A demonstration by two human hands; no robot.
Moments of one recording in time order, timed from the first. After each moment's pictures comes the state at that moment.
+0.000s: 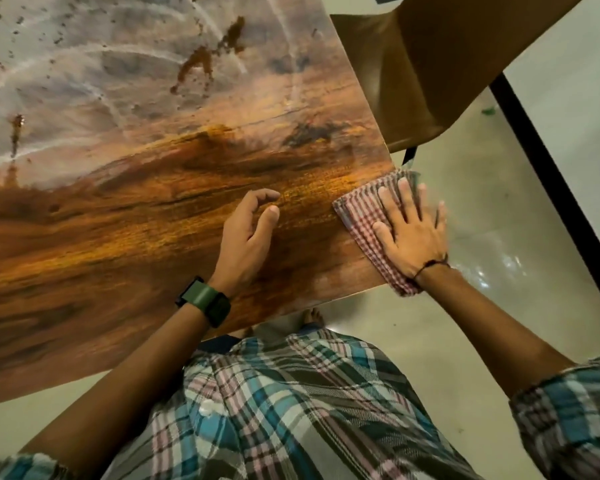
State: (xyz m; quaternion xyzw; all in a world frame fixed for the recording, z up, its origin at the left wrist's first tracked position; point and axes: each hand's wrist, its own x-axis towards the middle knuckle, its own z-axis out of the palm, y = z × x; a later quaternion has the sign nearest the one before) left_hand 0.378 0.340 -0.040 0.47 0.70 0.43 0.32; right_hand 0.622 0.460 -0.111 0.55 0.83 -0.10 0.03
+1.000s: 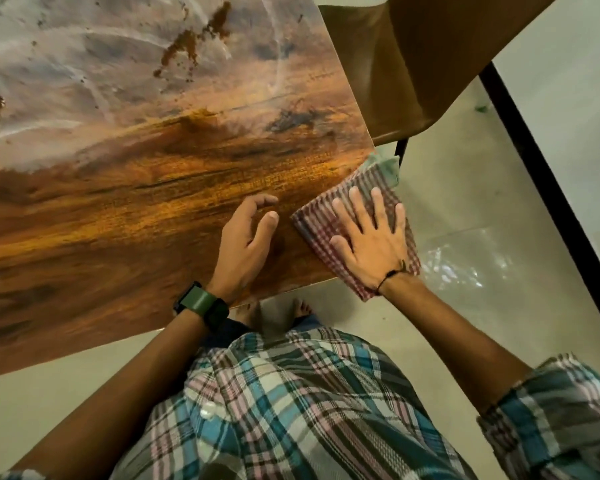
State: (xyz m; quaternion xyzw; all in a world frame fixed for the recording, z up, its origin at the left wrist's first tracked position) left_hand 0.417 0.326 -0.043 0.47 0.71 0.43 0.32; right_hand 0.611 0.421 -0.112 0.45 0.89 -0.08 0.02
